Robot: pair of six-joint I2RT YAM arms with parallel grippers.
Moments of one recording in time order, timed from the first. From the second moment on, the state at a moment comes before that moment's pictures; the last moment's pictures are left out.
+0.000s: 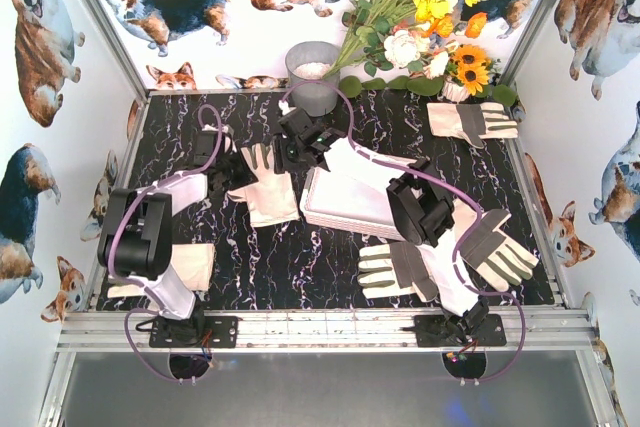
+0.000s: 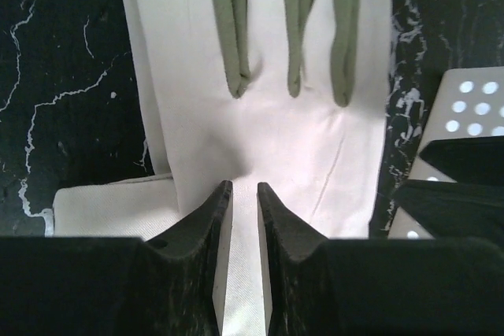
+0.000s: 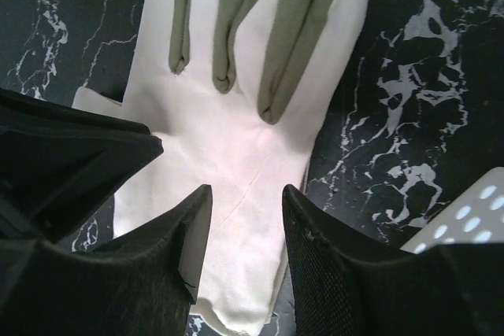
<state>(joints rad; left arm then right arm) -0.12 1.68 0.90 -0.02 0.24 -0.50 0.74 2.23 1.88 -0.43 -0.05 0.46</state>
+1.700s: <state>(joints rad) -0.06 1.37 0.56 -0.08 0.17 -0.52 0.74 2.45 2.09 -0.65 -0.45 0.46</state>
